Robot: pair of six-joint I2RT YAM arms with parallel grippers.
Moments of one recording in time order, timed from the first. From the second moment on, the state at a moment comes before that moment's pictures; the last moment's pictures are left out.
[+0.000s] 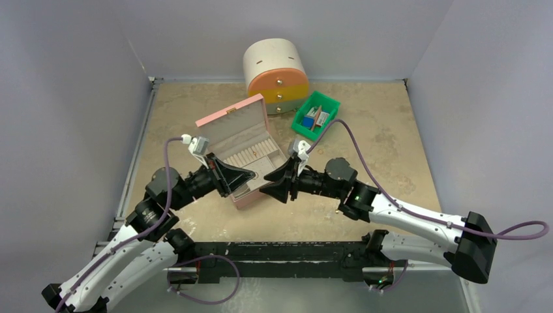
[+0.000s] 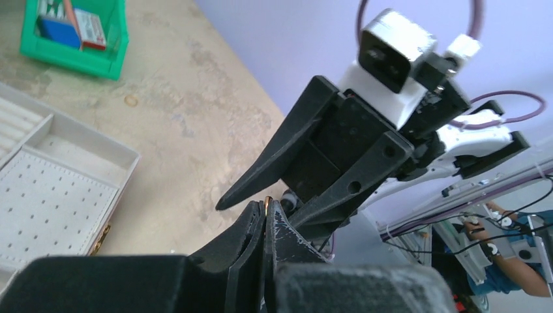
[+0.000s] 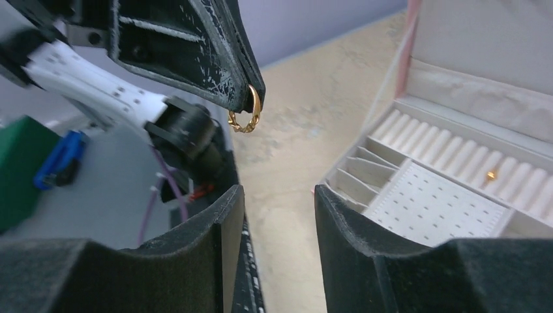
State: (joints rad) left arm -0.71 0.55 0.67 -0.13 0.27 -0.73; right arm 1.01 1.04 0.68 0.30 -0.29 0.25
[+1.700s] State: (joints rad) left arm -0.71 0.36 0.59 0.08 0.27 -0.78; right arm 1.00 1.19 0.75 0.84 -0.42 0.79
